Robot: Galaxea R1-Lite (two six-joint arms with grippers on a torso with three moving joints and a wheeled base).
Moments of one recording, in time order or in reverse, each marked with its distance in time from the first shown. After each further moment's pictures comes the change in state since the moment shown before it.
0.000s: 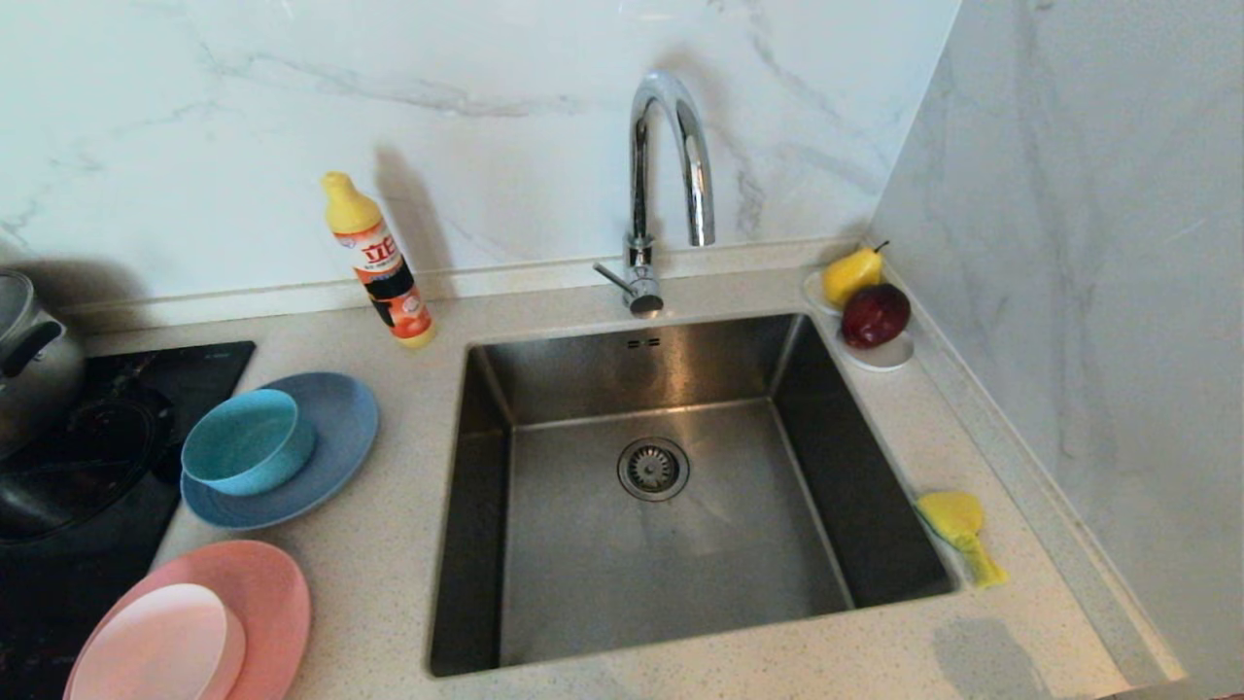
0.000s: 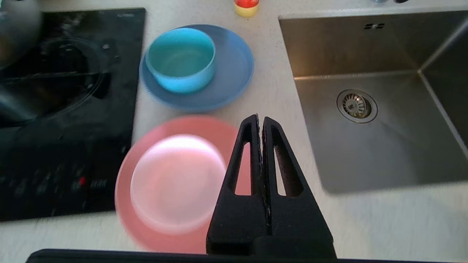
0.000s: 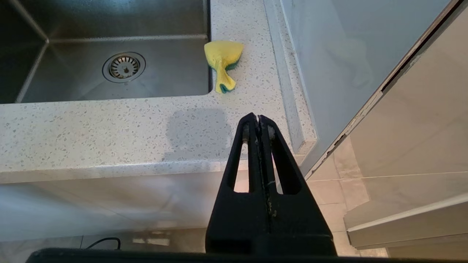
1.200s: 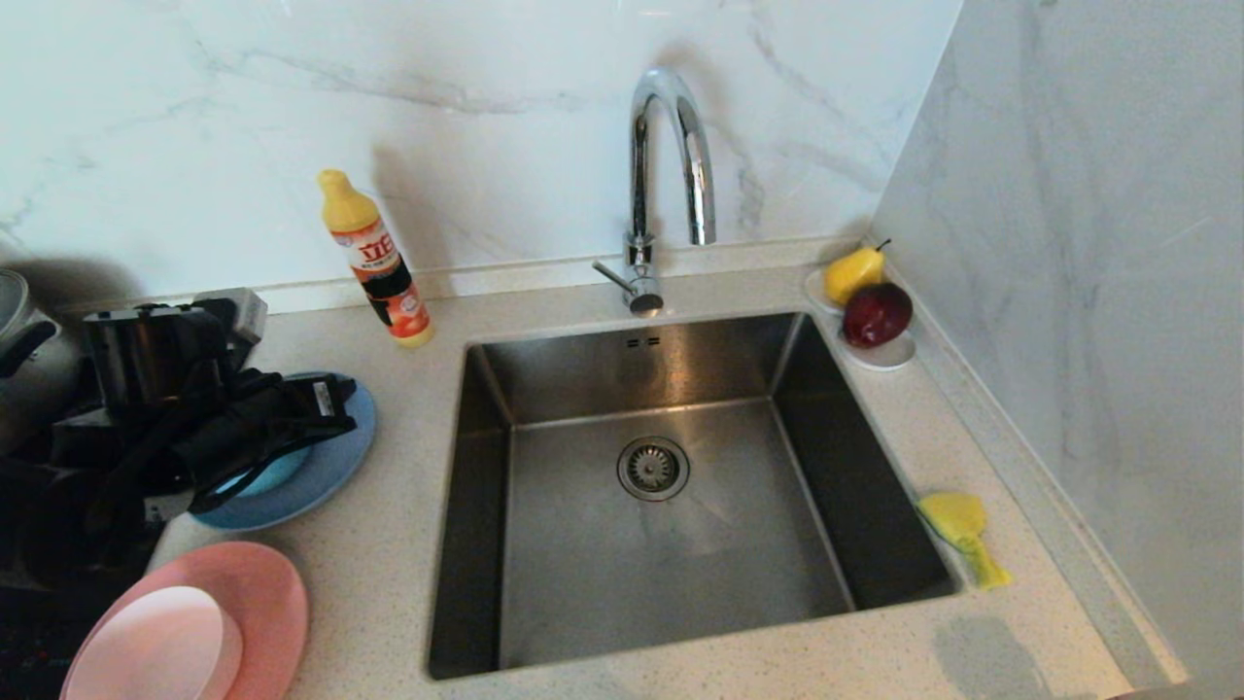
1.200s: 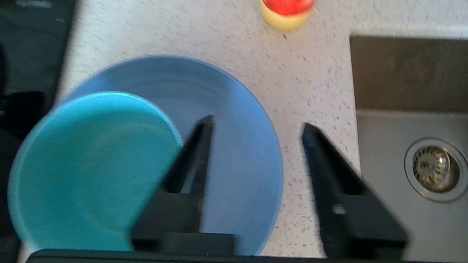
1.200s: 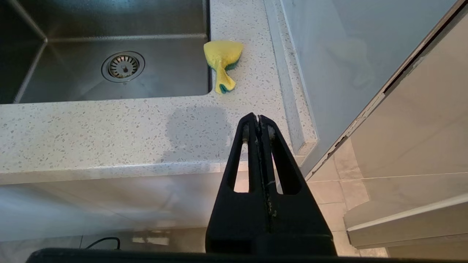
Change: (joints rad) left arm -0.010 1.320 -0.399 -0.710 0.127 -0.073; right arm 0.000 0.000 0.000 0.000 0.000 0.000
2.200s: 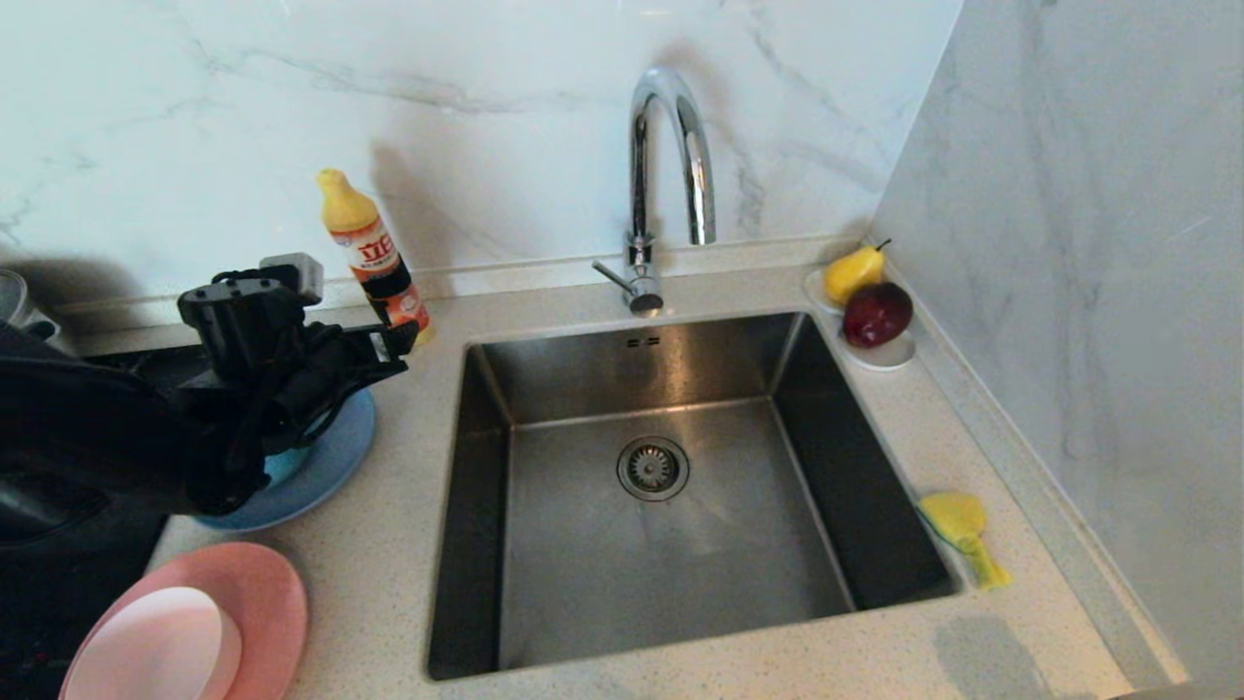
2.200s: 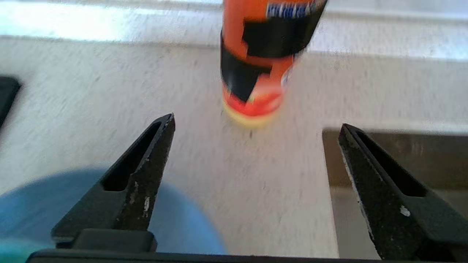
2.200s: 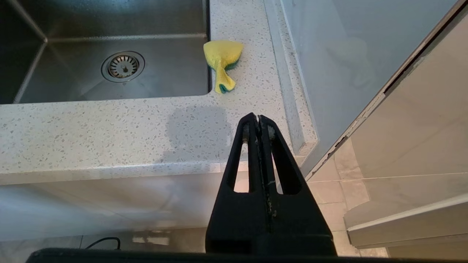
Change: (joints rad) left arm -0.019 0.270 -0.253 -0.226 -0.001 -0.008; right arm 0.000 0.000 0.000 0.000 0.000 0.000
